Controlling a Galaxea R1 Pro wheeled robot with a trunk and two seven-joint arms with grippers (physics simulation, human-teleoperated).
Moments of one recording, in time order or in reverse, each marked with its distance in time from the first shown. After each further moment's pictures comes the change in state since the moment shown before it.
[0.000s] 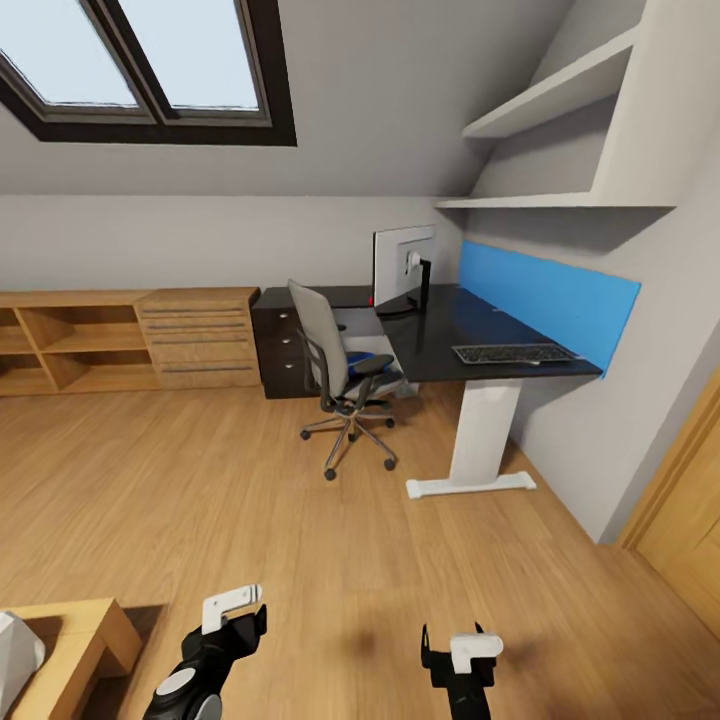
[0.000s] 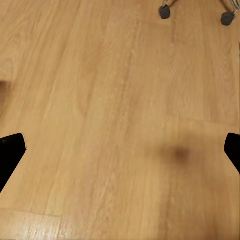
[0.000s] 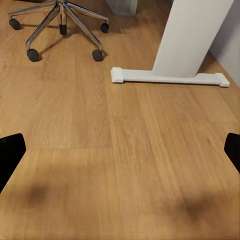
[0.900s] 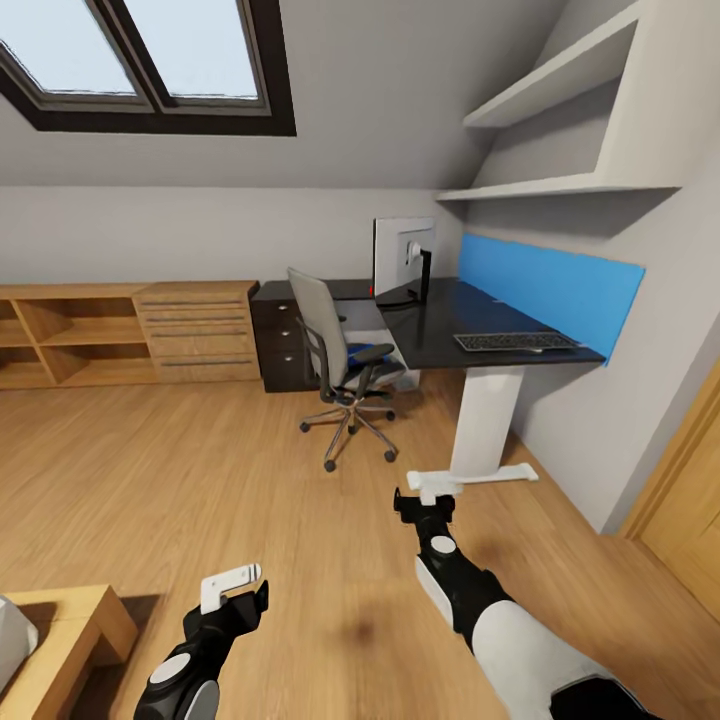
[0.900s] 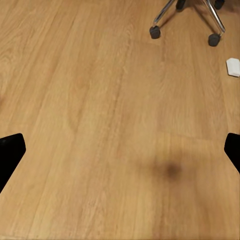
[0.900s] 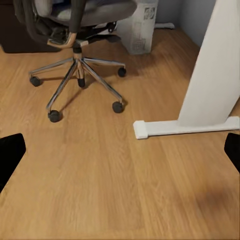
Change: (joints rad) left arm 0.000 -0.002 -0.001 -0.107 0.004 0.012 0.000; right arm -0.405 0.036 0.080 -0.107 -0.238 0.406 0.096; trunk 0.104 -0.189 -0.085
